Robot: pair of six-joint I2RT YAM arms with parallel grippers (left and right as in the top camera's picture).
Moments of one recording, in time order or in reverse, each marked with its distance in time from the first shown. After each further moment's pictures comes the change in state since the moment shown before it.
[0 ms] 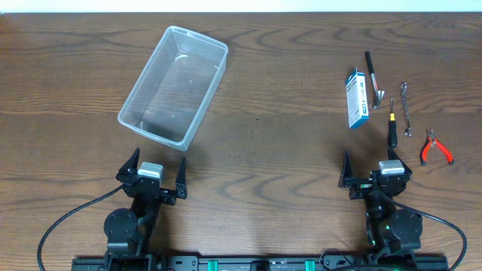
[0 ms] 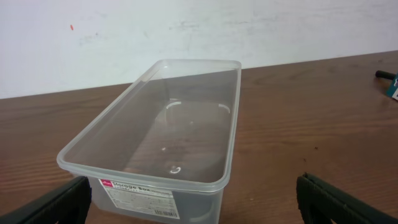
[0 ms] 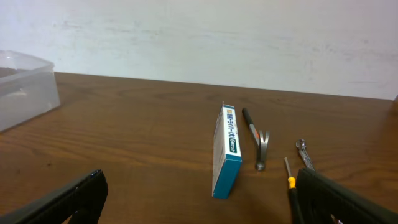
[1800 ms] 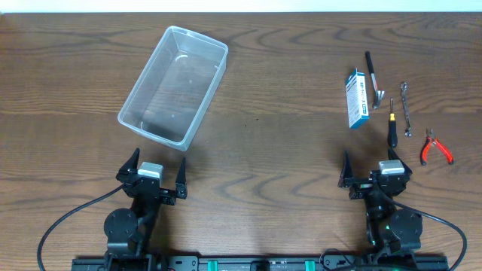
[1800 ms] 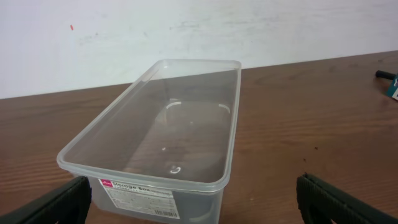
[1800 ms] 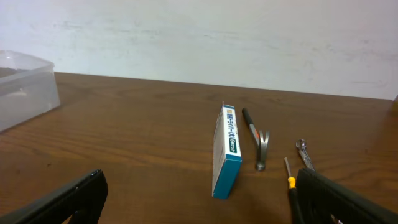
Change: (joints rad) left arm 0.000 0.000 0.000 0.000 0.000 0.000; right arm 0.000 0.000 0.000 0.000 0.000 0.000
